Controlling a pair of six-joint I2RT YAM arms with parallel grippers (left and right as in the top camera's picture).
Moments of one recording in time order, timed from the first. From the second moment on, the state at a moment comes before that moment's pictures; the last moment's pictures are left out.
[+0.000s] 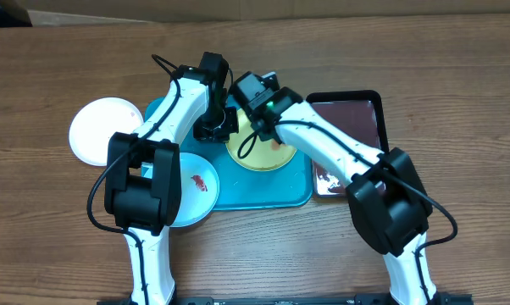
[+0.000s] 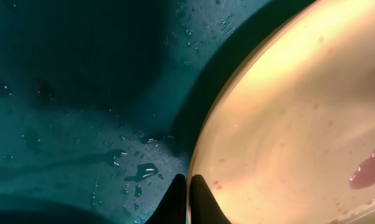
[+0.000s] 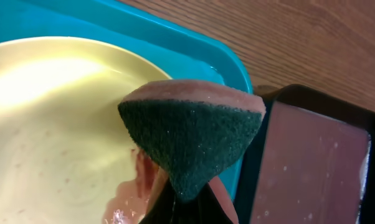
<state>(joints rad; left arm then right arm) -0.24 2.17 1.66 -1.04 0.15 -0.35 0.69 2.16 1.76 -0.88 0.47 0.30</state>
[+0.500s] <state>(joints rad) -0.24 2.17 1.66 -1.04 0.15 -0.35 0.70 2.24 1.76 -0.89 0.48 0.31</state>
